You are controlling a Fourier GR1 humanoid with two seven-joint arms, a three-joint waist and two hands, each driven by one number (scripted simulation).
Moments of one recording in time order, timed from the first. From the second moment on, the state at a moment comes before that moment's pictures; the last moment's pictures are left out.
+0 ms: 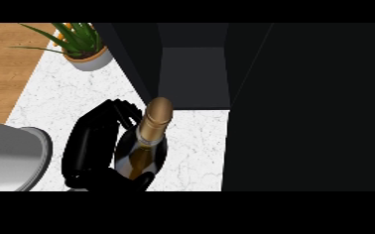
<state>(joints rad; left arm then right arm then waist) -0.03 0.00 -0.25 -1.90 0.13 0.11 -0.01 -0.09 -0.11 -0.01 -2.43 -0.20 0.15 0.63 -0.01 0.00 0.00</state>
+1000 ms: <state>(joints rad) -0.47 0.00 -0.48 -1.68 0.10 0.61 0.10 -0.10 -0.09 -0.01 -2.42 -0.21 0.15 0.63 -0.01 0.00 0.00</state>
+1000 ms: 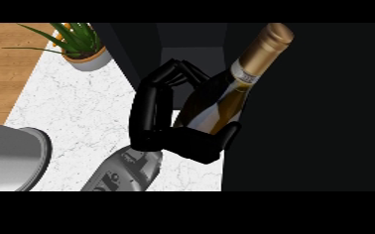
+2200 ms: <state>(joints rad) -0.53 0.00 -0.53 -1.36 0.30 0.73 -0.21 -0.09 -0.11 -0.04 -2.42 -0.23 0.18 0.62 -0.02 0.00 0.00</state>
